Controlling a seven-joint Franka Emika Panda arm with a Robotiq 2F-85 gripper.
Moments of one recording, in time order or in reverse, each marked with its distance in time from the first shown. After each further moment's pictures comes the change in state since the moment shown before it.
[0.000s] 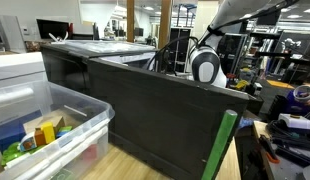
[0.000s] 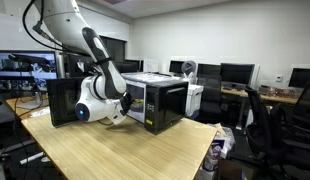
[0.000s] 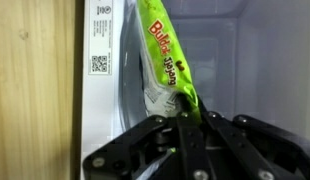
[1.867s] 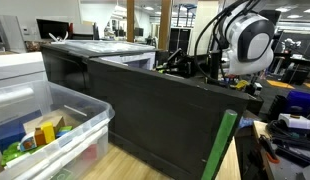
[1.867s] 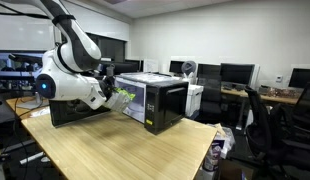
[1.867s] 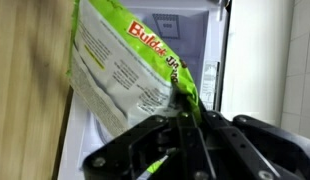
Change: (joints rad) arm 0.150 -0.474 -0.185 -0.355 -0.224 0.103 0.087
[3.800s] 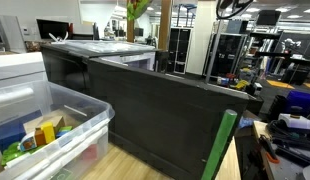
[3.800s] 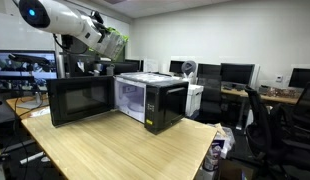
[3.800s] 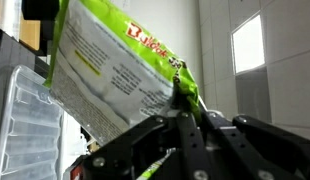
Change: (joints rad) arm -0.080 -0.558 0.168 0.071 -0.155 0.135 0.502
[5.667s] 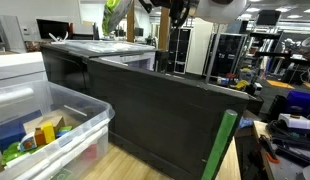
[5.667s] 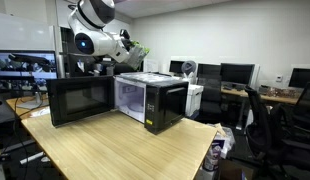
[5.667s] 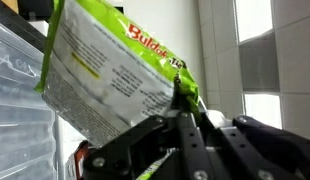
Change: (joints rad) arm 0.007 0.477 0.002 0.321 0.255 -0.057 -0.207
